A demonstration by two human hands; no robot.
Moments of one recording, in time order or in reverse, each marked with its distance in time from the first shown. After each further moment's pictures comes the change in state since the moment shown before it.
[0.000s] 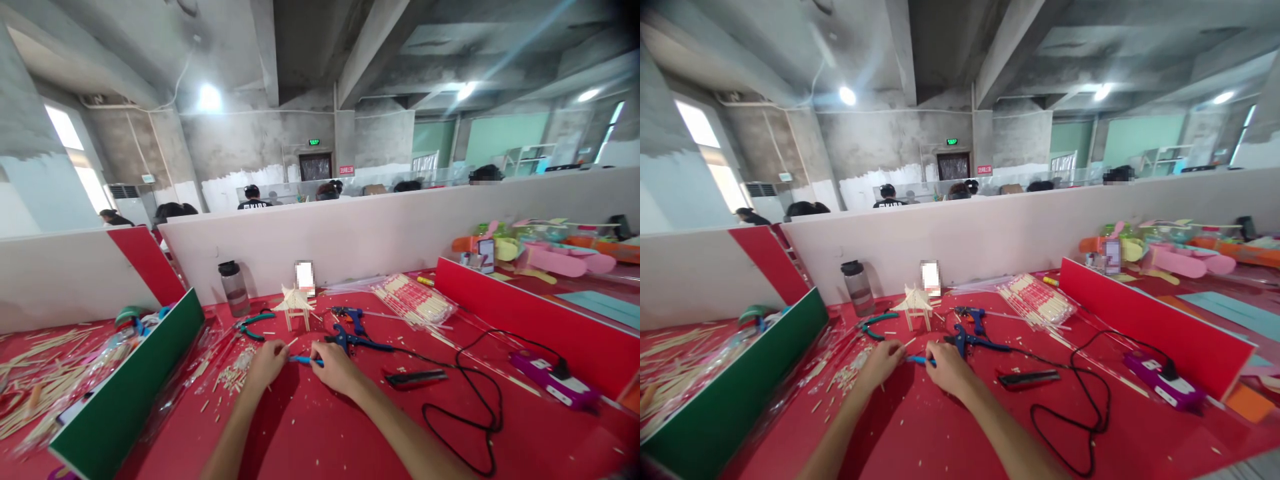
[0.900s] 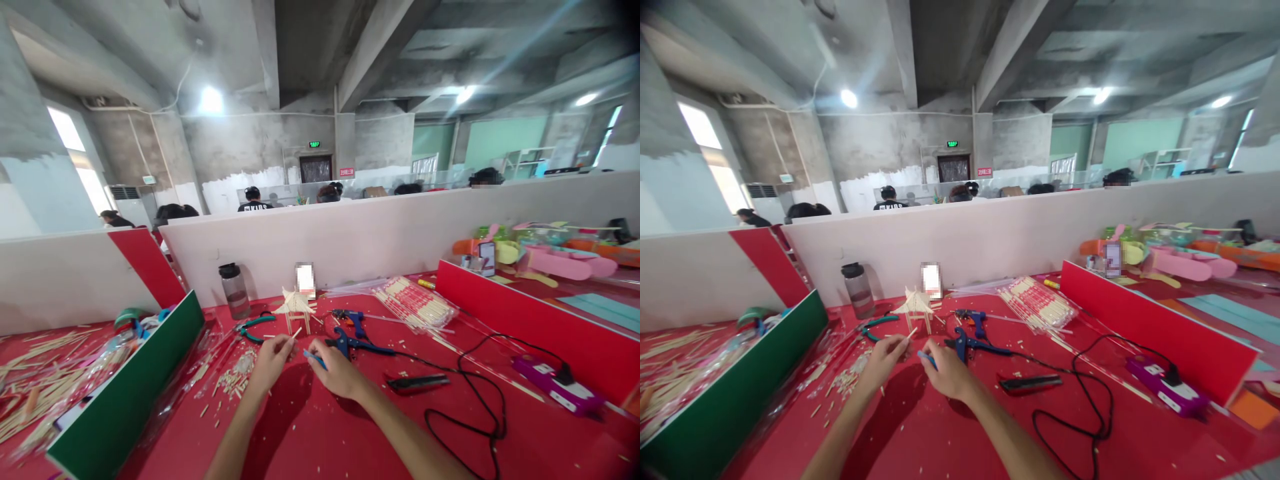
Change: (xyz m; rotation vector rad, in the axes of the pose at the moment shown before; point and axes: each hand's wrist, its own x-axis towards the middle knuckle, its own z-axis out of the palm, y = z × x) left_hand -0.007 0.032 -0.006 -0.543 -0.006 0.133; right_hand -0.004 -0.019 -0.023 0.192 -0.050 -0.064
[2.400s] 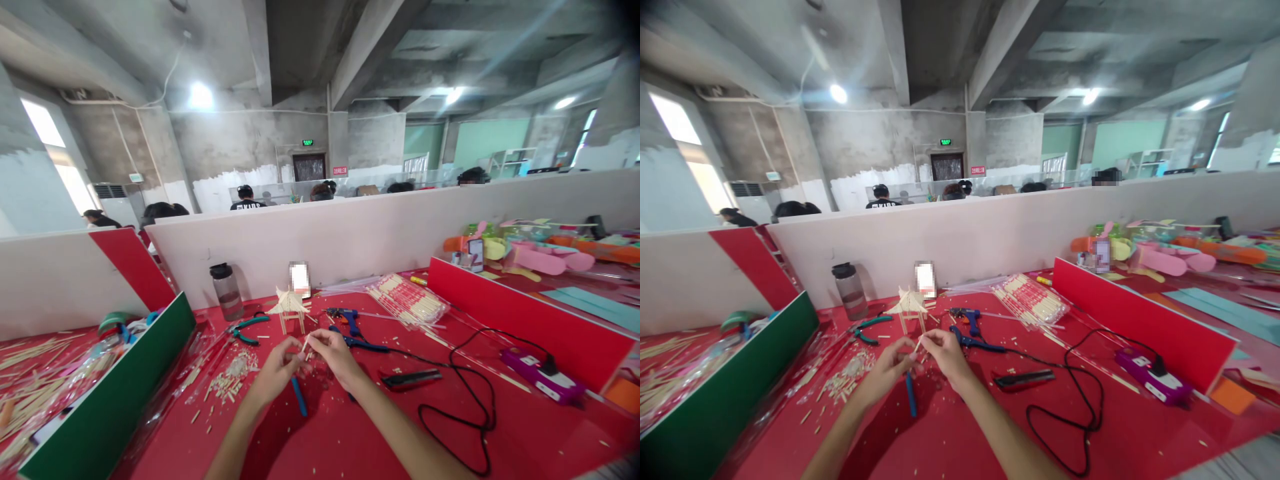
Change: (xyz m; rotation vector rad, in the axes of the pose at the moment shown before) left_hand -0.017 0.022 0.020 -0.180 -0.281 -0.072; right_hand 0.019 0.014 0.010 0.856 0.291 0.260
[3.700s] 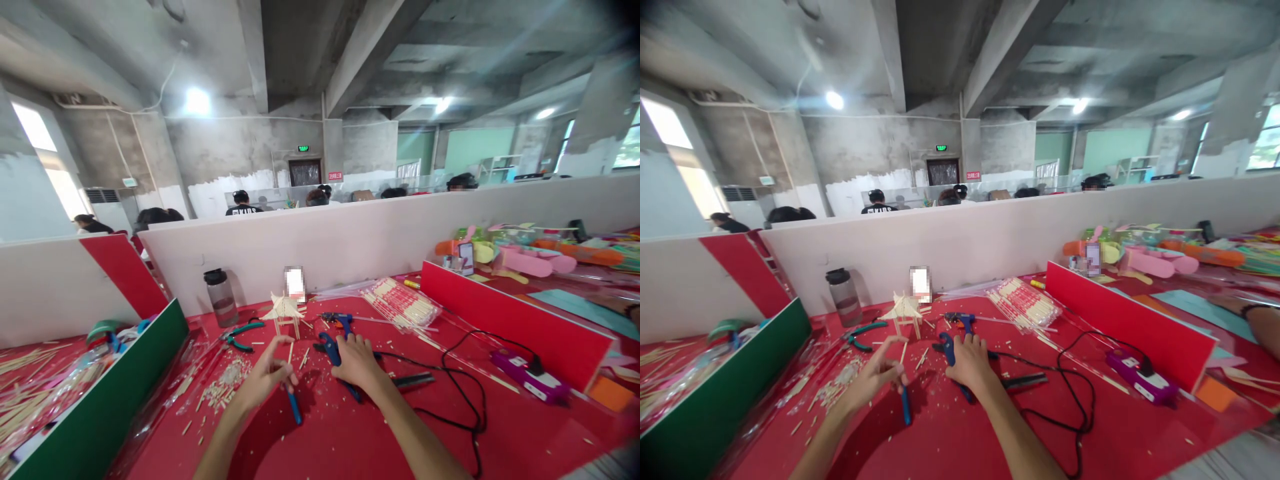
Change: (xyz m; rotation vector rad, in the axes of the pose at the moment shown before) left_hand -0.009 0.007 -0.015 -0.047 -0.057 -0.032; right_hand -0.014 -0.026 -0.054 -1.459 0.010 0.169
